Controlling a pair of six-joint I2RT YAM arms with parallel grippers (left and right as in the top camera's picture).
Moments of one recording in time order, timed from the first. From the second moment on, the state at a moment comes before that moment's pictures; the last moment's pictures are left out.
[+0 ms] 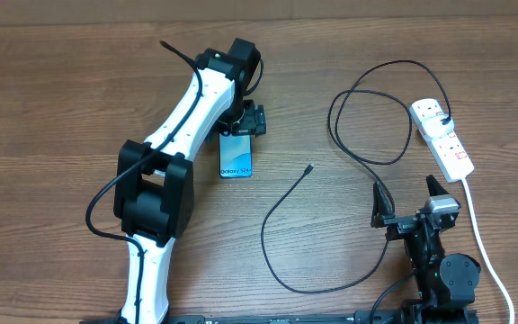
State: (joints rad) left arm -0.39 2.25 1.93 -1.22 -0.03 -0.50; right arm -0.01 0.01 0.02 -0.03 -0.14 0.02
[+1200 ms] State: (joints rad) left arm -0.41 2.28 1.82 -1.10 -0.04 -0.45; right arm -0.01 0.01 0.02 -0.02 -0.14 0.02
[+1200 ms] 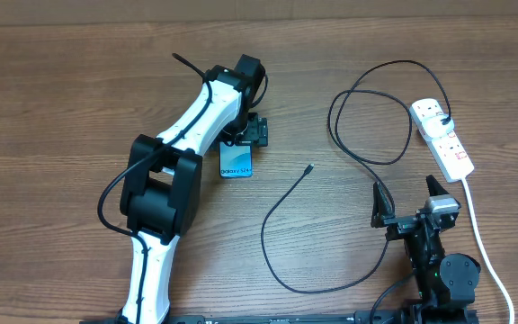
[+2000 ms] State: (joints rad) left arm -0.38 2.31 1.82 -1.09 0.00 -0.44; right arm -0.01 0.01 0.02 -0.02 -0.14 0.02
